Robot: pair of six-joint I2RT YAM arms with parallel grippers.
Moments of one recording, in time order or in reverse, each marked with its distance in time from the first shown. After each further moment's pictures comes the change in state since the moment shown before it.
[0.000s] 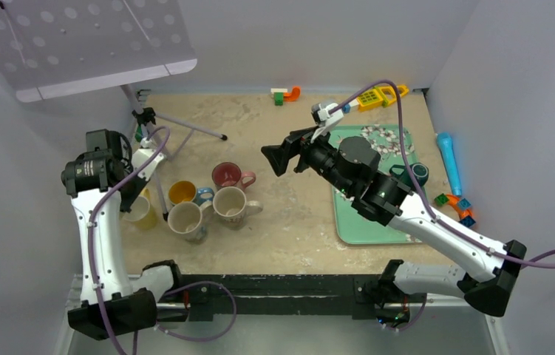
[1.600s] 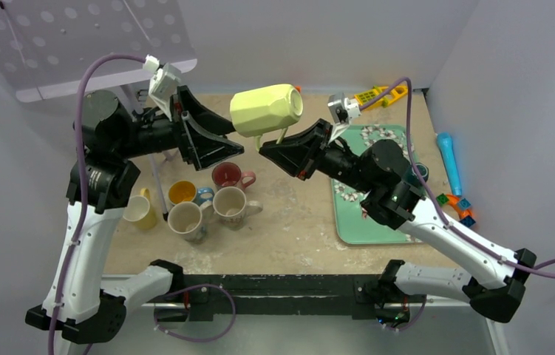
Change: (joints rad) left arm -0.506 -0.007 0.200 1.023 1.095 -1.141; right arm 0.002 -0.069 0.001 0.250 -0.409 0.227
